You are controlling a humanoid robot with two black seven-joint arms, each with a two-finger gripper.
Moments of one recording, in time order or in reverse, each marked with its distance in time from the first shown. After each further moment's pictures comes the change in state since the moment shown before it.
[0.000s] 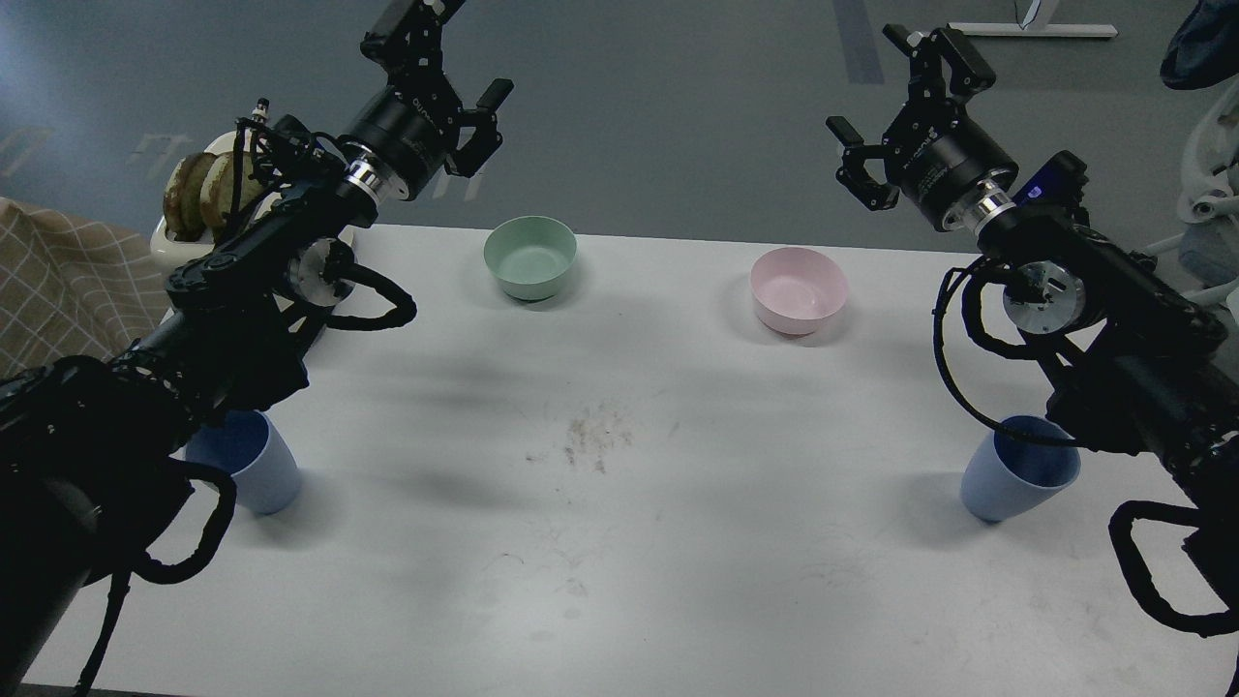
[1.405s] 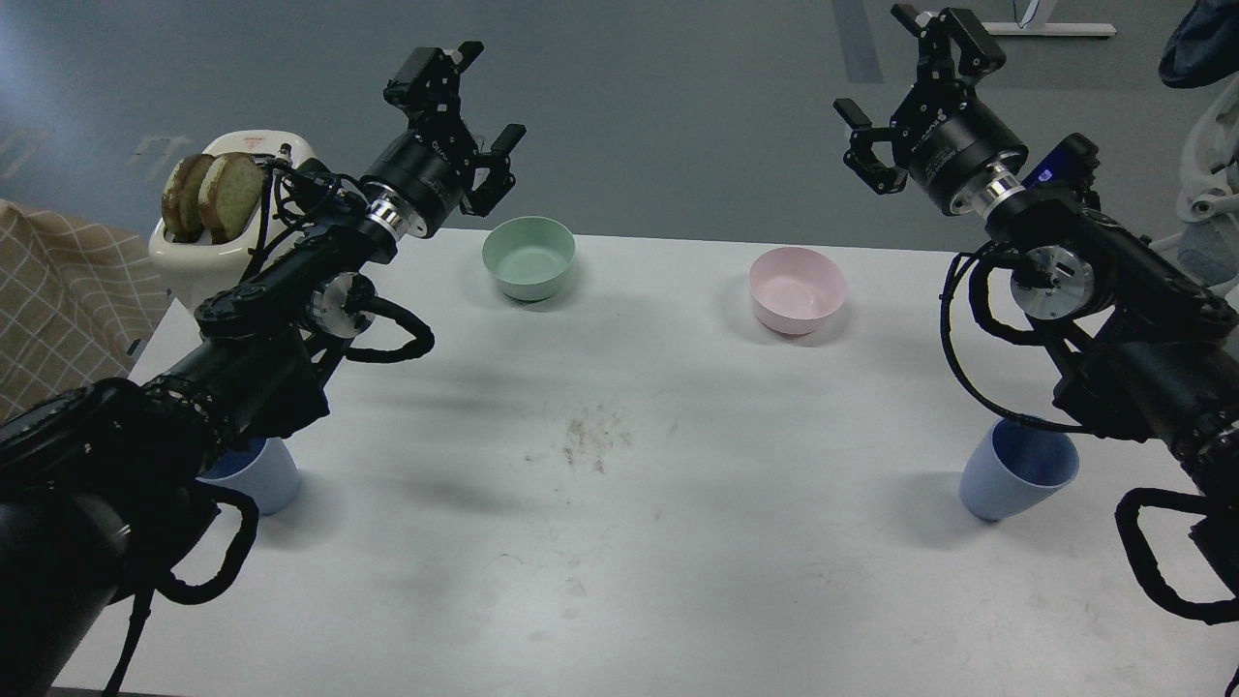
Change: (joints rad) left arm 0.039 -0.045 0.006 0.047 -0.004 0.000 -0.002; right arm 0.027 -0.013 -0.001 -0.001 0.001 0.000 0.000
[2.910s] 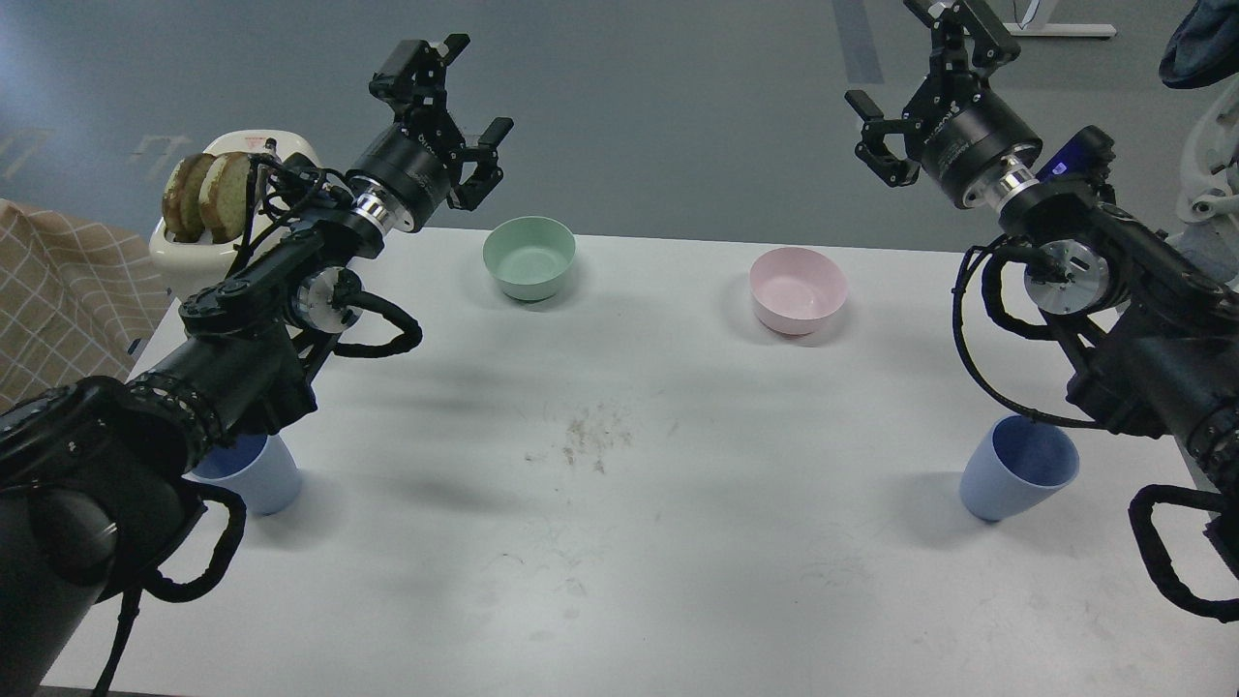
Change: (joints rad) left arm 0.002 0.024 -0.004 -0.010 -0.011 0.000 0.007; right arm 0.003 -0.030 0.002 0.007 0.003 0.000 0.001
